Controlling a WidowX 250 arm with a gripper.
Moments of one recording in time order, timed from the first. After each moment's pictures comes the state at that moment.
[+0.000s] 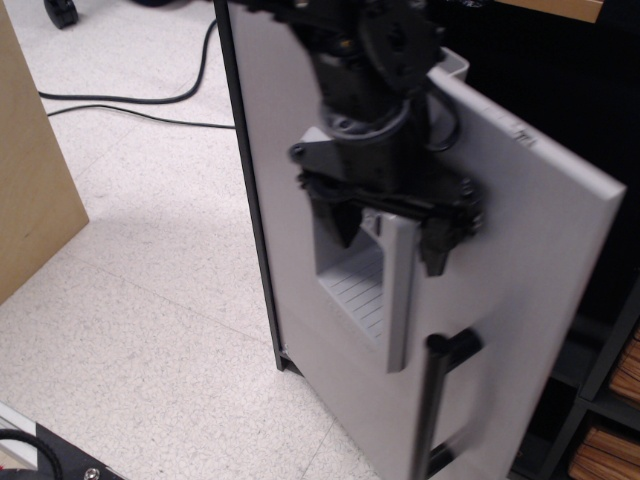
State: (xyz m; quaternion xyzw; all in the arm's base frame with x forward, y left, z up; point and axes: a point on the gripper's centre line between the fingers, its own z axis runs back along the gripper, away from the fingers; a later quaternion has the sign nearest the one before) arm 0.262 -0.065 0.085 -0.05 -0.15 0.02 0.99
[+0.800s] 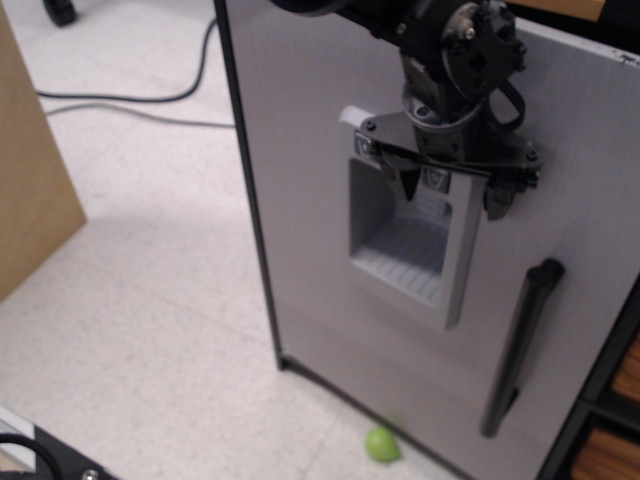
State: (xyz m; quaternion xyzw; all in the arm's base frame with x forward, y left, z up) arm 0.326 -0.074 0.071 -0.02 -0.24 0.06 0.97
